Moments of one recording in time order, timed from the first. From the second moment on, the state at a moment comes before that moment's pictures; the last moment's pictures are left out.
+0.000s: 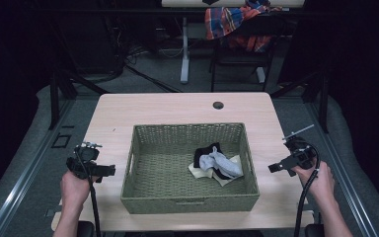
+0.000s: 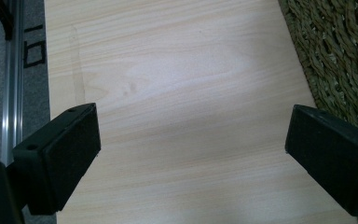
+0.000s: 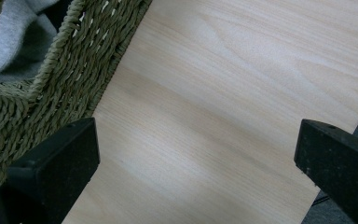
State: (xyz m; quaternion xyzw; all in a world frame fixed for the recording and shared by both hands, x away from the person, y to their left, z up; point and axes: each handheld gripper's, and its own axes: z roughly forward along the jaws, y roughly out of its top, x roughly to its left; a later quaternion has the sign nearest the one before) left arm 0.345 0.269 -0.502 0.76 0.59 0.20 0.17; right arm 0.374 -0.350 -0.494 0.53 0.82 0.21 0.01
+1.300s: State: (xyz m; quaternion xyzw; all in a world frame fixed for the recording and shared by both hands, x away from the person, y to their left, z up) left arm 0.344 0.269 -0.501 0.76 0.59 0.20 0.17; right arm 0.380 -0.334 -0.463 0.50 0.84 0.21 0.02
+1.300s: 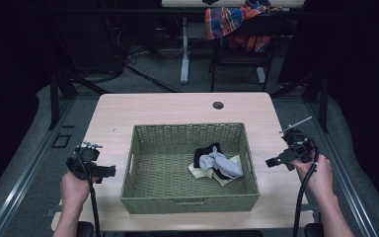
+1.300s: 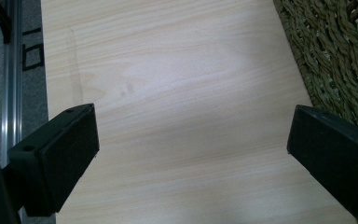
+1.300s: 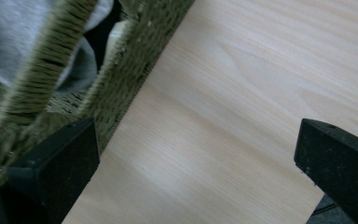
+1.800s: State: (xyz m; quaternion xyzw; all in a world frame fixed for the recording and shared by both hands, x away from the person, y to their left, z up) left arm 0.343 0.270 -0.501 0.76 0.59 0.20 0.17; right arm 0.379 -0.311 -0.429 0.47 0.85 0.21 0.04
